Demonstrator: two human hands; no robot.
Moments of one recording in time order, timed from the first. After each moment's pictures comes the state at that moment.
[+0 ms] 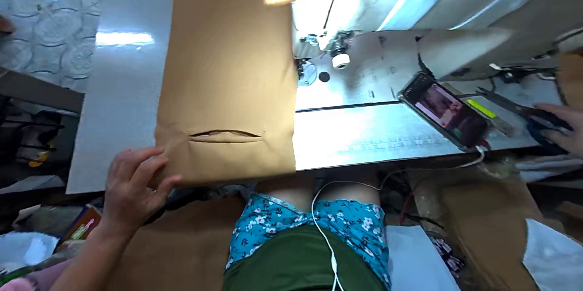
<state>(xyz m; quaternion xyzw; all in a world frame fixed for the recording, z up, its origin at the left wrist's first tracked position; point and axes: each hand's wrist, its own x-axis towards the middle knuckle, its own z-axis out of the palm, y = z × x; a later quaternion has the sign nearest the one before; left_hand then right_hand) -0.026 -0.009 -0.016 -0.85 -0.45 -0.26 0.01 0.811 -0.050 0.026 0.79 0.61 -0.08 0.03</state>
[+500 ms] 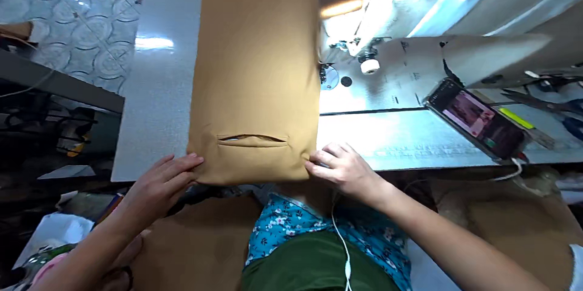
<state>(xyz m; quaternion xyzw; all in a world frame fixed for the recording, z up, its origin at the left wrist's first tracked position) -0.056 -0.014 0.002 -0.91 -0.38 -0.16 -0.06 0.369 -0.010 -0.031 0.31 0.91 -0.04 -0.29</state>
